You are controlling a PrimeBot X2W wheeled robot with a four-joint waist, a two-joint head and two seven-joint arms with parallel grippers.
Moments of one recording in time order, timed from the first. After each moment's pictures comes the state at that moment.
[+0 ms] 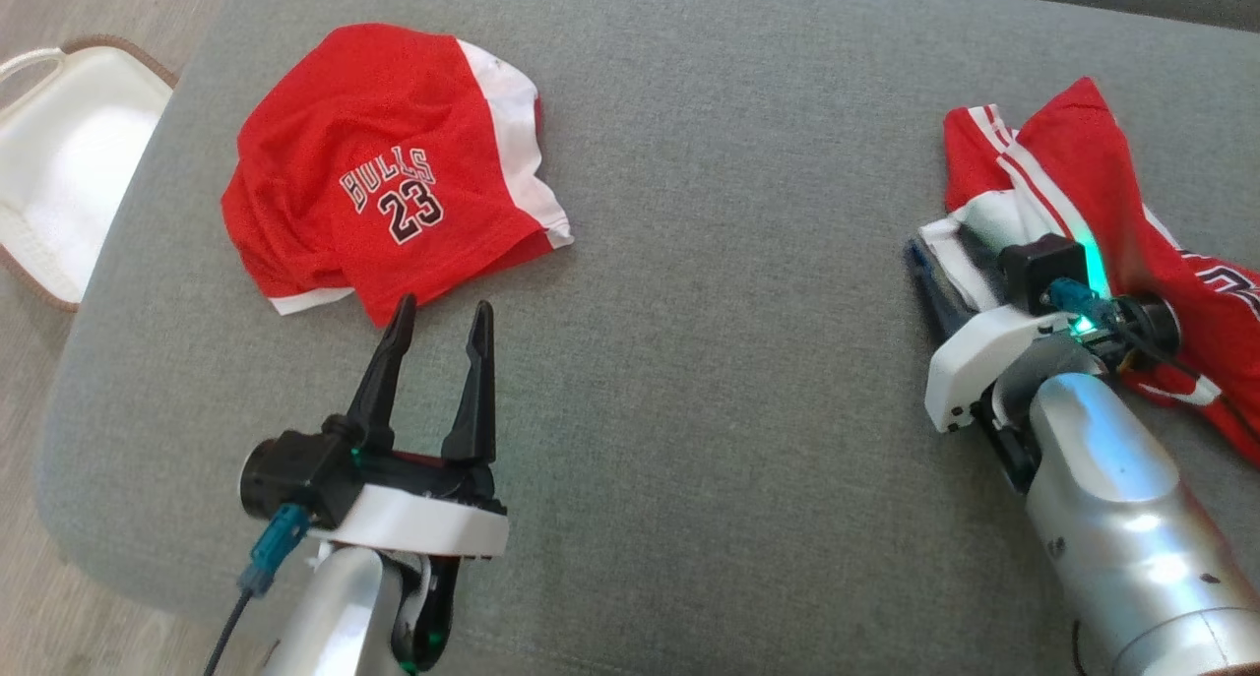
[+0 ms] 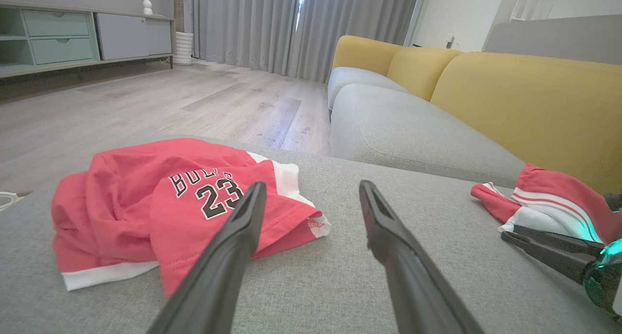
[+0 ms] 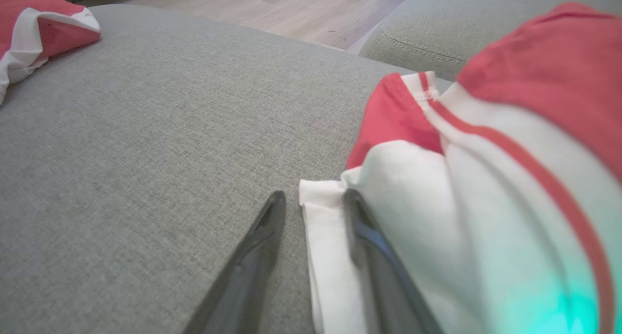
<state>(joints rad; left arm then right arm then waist) -0.20 0.05 -0.26 0.25 -0.30 -0.10 -0.25 -0.62 -0.15 0.23 0.96 0.03 0.13 -0.17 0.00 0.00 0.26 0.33</state>
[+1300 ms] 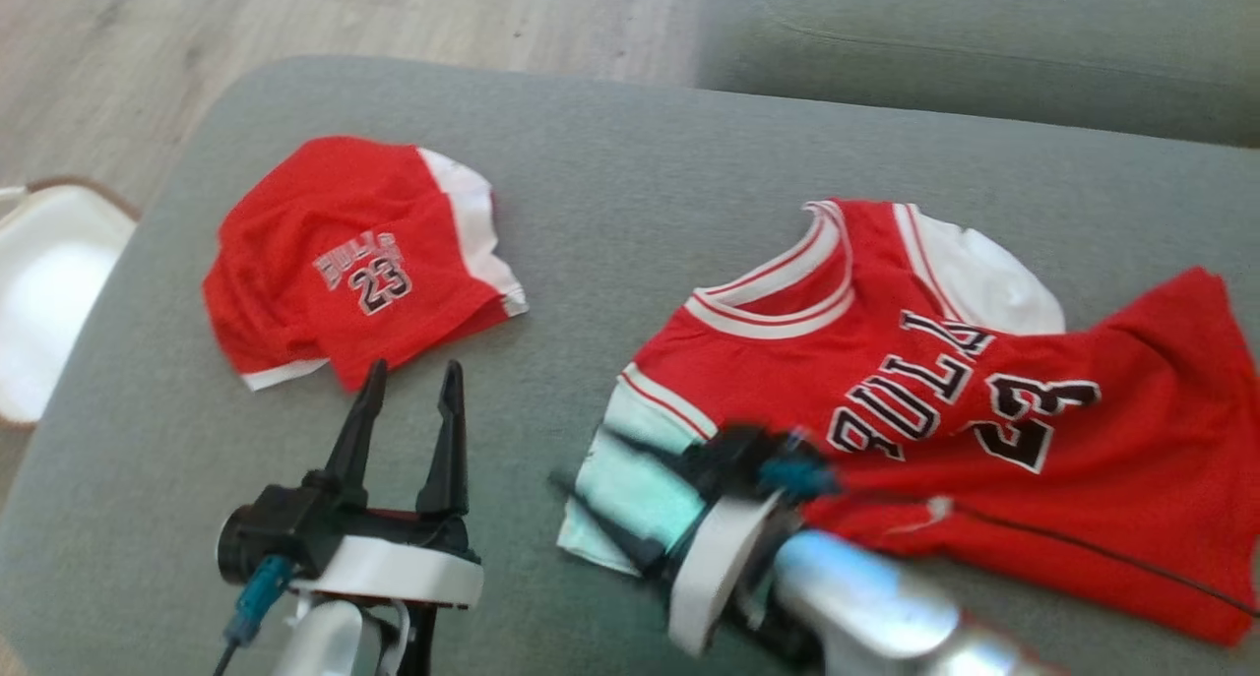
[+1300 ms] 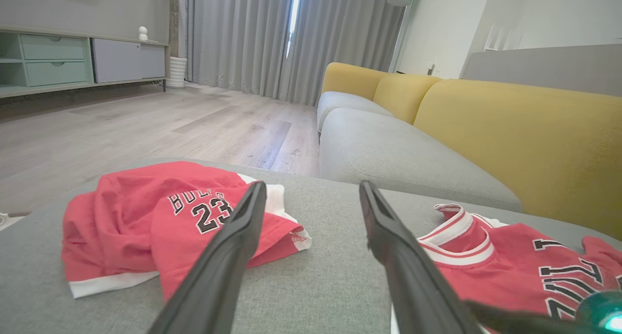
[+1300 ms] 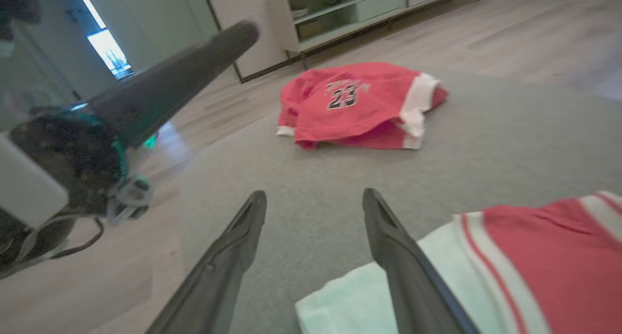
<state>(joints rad) -0.11 0.05 -0.21 0.27 -0.27 -0.10 -0.25 -0.52 -0.08 1.15 0.64 0.66 0.13 -0.21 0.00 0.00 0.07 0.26</state>
